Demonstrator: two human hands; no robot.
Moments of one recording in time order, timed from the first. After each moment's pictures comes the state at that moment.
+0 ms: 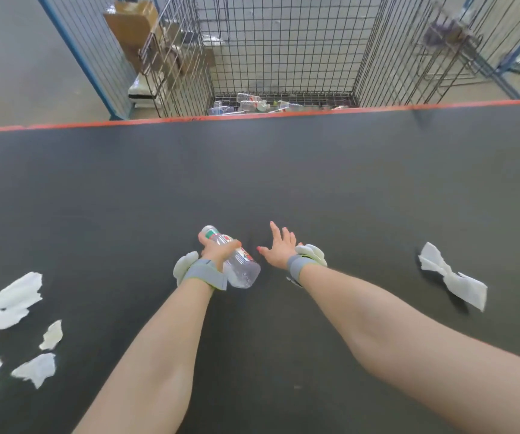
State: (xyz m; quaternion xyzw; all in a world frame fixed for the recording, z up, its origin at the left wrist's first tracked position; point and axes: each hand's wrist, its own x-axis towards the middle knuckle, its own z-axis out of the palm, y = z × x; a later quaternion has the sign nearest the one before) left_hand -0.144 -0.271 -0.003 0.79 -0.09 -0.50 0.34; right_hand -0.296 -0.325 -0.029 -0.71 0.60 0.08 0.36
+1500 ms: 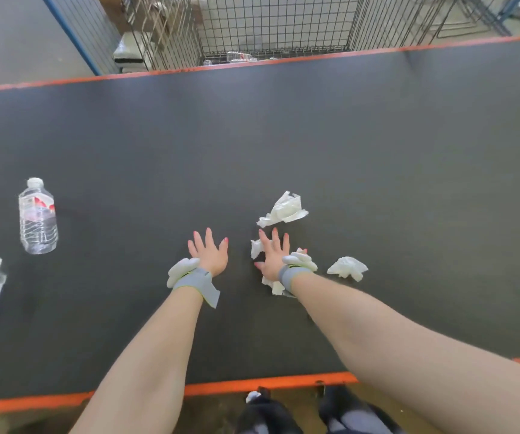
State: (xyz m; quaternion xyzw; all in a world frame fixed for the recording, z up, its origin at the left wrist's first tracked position) left_hand -0.193 -0.100 -0.031 0.86 -0.37 -0.36 0.02; right_hand -0.354 -0.140 -0.059 -0.75 0.56 0.18 0.31
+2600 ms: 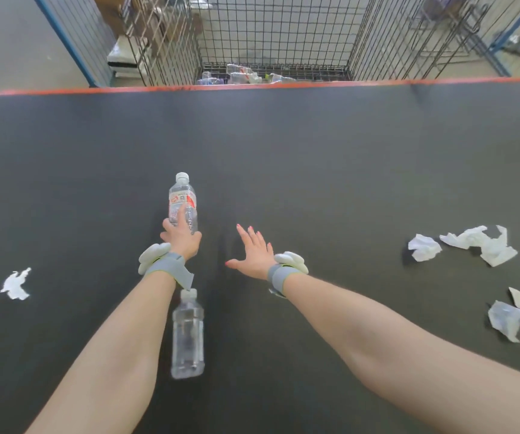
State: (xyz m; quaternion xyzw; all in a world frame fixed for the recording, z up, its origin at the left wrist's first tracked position) left_hand -0.099 -0.224 -0.013 0.89 -0.35 -0.27 0.09; right_hand -0.273 -0.248 -0.042 -0.75 0.51 0.08 0.40
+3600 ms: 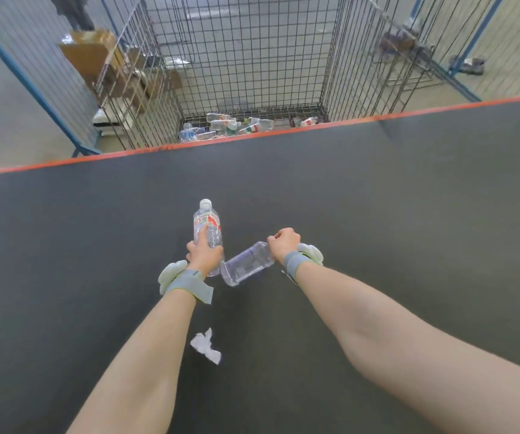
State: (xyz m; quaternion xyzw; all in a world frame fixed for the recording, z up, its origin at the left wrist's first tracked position) left_hand -0.141 -0.350 0.001 0.84 -0.35 -0.36 0.18; right_hand -0.314 -0.404 0.002 -0.51 0.74 -0.13 0.43
